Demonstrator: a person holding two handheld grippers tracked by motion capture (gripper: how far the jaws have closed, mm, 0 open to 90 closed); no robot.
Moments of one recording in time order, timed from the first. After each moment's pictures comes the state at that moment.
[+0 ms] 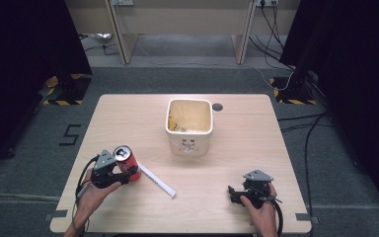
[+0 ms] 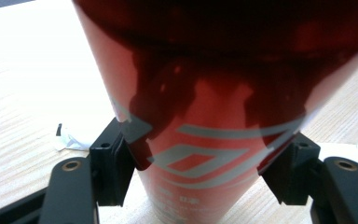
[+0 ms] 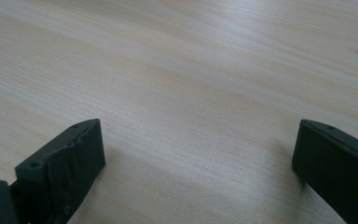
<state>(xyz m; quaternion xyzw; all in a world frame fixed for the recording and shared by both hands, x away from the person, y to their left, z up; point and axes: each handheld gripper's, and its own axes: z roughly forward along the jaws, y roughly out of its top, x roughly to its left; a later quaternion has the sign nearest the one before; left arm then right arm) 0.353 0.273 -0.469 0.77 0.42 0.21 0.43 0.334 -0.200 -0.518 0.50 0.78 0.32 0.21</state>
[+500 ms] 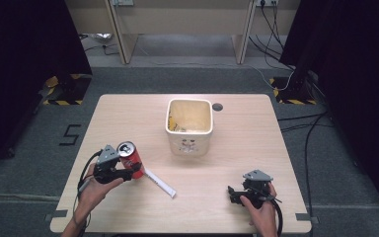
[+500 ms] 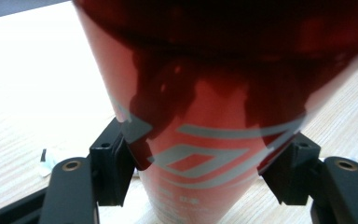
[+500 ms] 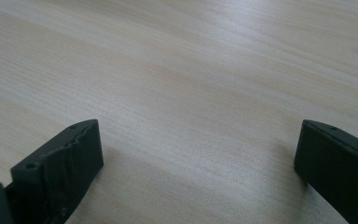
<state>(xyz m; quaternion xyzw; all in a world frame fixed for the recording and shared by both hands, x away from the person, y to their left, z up) 0.361 0.262 -0.453 0.78 0.40 0.19 0.44 0.334 -0.200 -0.518 0.50 0.78 0.32 0.21</state>
